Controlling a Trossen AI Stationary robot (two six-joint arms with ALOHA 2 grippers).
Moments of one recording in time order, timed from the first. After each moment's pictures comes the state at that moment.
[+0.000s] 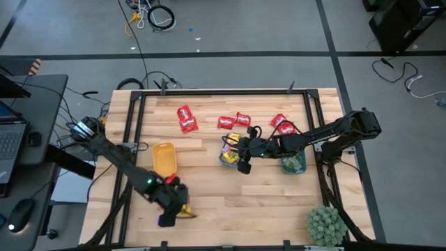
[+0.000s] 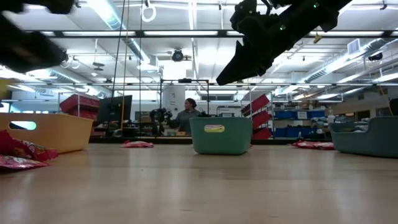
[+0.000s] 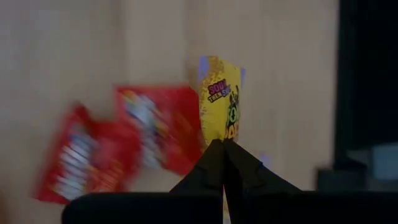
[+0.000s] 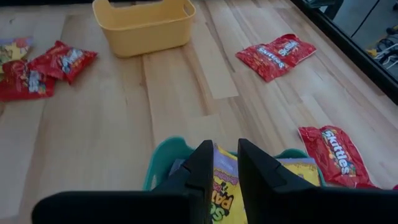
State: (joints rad) left arm -0.67 1.52 0.98 -0.62 -0.01 -0.71; right arm 0.11 1.53 0.86 0.05 0.35 0.17
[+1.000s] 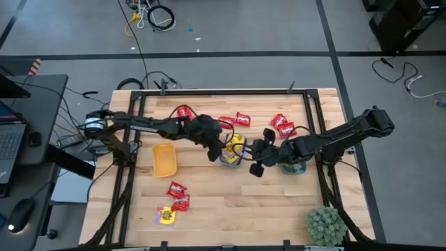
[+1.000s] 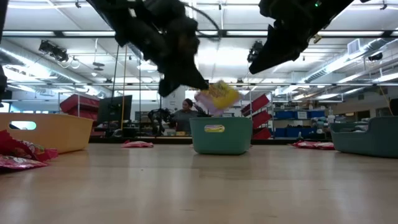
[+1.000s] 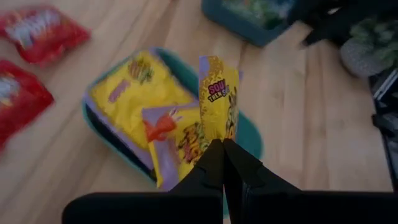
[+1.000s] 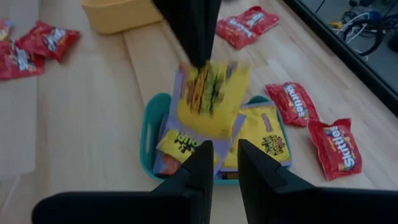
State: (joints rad) left arm 0.14 1.60 1.00 -0.05 0.17 -0.40; right arm 0.25 1.36 0.86 -0.29 0.54 0.37
